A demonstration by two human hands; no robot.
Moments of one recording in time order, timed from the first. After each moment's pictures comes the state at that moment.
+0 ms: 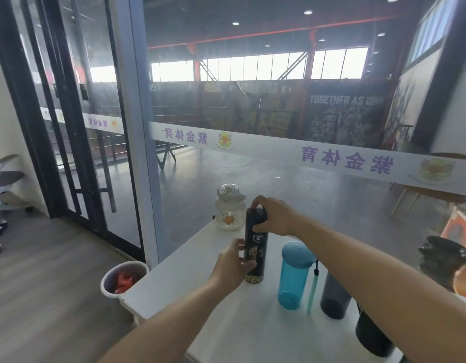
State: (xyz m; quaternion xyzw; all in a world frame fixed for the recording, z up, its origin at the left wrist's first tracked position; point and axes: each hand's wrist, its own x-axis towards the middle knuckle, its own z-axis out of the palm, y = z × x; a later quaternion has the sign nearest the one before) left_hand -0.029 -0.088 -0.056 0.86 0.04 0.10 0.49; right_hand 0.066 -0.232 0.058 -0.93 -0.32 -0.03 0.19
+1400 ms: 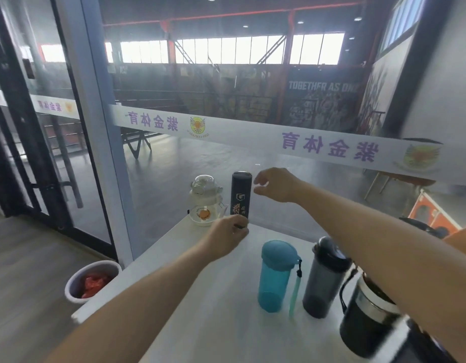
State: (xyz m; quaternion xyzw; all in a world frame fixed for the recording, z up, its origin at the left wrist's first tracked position) left_hand 0.067 -0.098 -0.036 0.90 -0.11 0.13 0.40; right_hand 0.121 -0.268 0.102 -0.96 -0.24 -0.06 0.12
